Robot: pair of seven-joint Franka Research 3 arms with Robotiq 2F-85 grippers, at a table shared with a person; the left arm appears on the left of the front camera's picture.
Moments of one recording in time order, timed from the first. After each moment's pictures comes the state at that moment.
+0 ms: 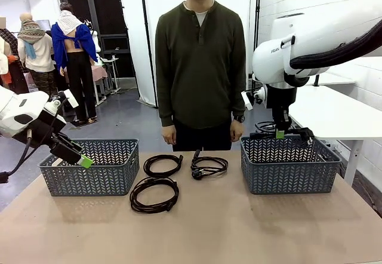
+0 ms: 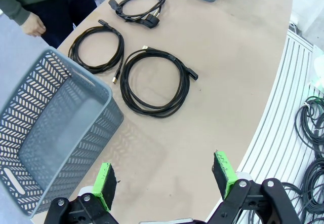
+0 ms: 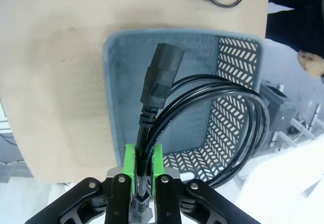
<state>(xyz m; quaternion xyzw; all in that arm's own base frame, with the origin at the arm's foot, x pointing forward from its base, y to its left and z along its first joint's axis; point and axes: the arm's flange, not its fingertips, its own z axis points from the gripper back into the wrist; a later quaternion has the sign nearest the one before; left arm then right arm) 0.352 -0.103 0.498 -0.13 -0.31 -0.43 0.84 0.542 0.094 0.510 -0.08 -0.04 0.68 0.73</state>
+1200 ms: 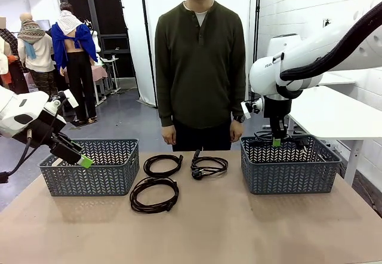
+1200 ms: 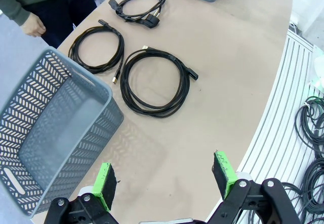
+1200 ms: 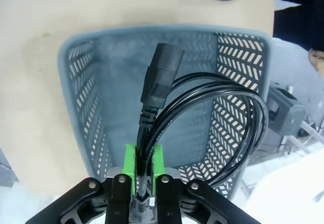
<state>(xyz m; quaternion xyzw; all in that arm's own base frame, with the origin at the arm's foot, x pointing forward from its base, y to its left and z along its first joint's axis) 0.352 -0.103 0.498 -0.13 -0.31 -0.43 0.84 0.585 0.086 0.467 -0.06 -0.03 0.67 0.74</state>
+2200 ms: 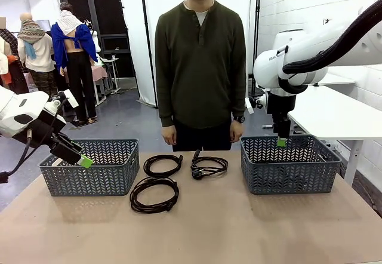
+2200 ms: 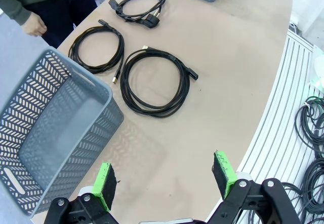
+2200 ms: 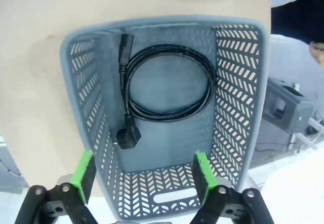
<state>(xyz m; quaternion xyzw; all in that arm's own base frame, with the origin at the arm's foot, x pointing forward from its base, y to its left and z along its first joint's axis) 0.352 -0.103 0.498 -0.13 -0.31 -0.43 0.84 0.588 0.074 0.476 -0.04 -0.03 0.66 0.75</state>
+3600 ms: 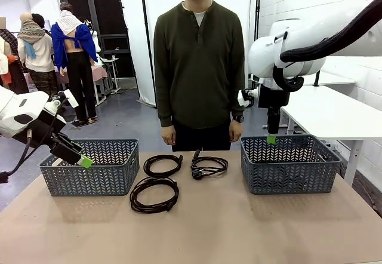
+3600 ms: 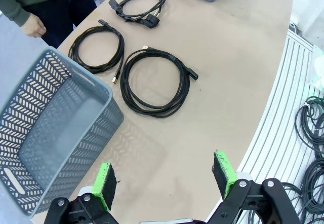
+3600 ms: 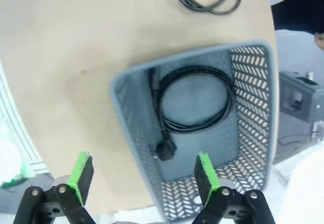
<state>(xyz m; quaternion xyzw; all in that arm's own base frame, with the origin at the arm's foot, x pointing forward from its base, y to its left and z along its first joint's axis) 0.352 -0.103 0.498 -0.13 -0.31 -0.43 0.84 0.548 0.112 0.509 0.00 -0.04 0.59 0.81</state>
